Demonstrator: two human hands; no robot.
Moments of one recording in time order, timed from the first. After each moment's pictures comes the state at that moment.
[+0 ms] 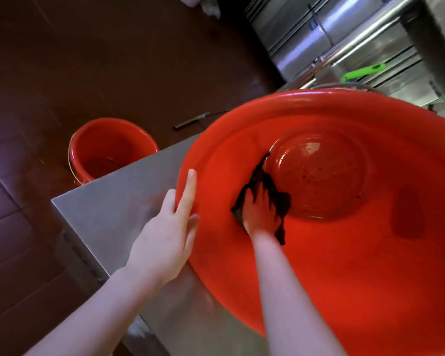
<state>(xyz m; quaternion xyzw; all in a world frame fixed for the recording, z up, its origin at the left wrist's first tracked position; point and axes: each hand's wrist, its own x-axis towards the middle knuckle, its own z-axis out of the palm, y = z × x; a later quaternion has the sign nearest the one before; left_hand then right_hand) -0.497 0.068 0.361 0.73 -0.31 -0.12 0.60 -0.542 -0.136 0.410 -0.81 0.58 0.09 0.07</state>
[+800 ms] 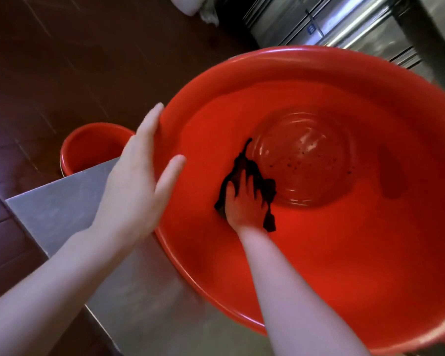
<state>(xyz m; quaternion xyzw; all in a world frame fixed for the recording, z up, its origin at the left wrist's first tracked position) -0.453 0.050 0.411 0.71 -0.21 -0.01 0.67 -0.540 -0.170 0.389 -0.88 0.47 0.06 0.00</state>
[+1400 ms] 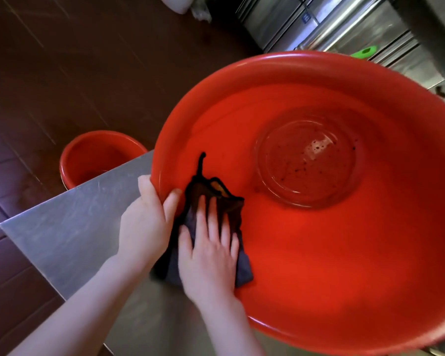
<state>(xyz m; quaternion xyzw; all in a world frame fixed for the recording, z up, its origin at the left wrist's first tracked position) -0.476 0.016 0.367 0.79 -0.16 -0.09 0.58 -0.576 -0.036 0.391 -0.93 0.36 -0.01 0.01</state>
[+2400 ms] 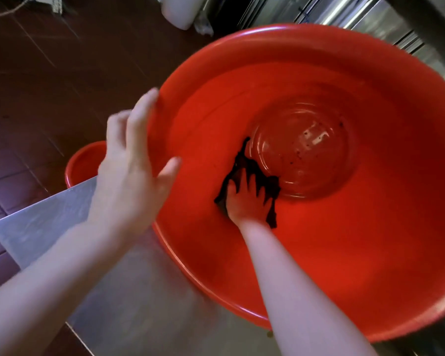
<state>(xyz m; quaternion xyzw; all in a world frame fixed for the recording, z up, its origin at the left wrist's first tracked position) -0.441 0.027 0.432 0.75 -0.26 0.09 0.60 -0.529 -0.190 0.392 -0.87 0.49 0.07 0.05</state>
